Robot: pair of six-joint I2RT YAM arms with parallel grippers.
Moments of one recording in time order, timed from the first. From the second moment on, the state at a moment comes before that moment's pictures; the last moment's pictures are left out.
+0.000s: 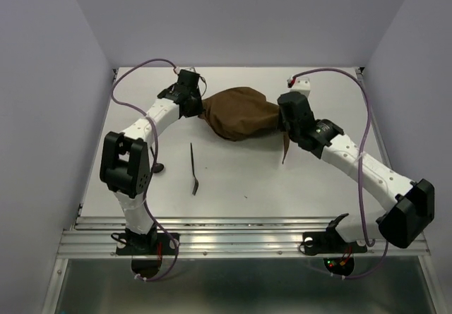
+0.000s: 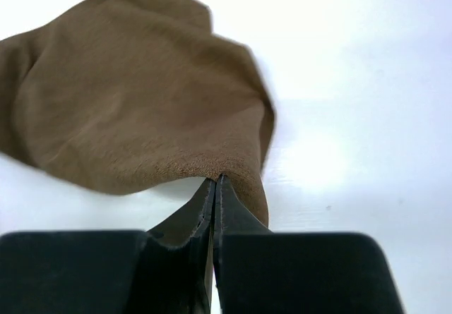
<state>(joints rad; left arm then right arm) -0.37 1.83 1.47 -0.50 -0.11 -0.50 0.66 1.33 1.18 -0.46 0.58 0.42</state>
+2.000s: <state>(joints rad) -0.37 1.64 1.46 -0.60 0.07 -0.44 0.20 1.68 1.11 -0.33 0.05 0.46</state>
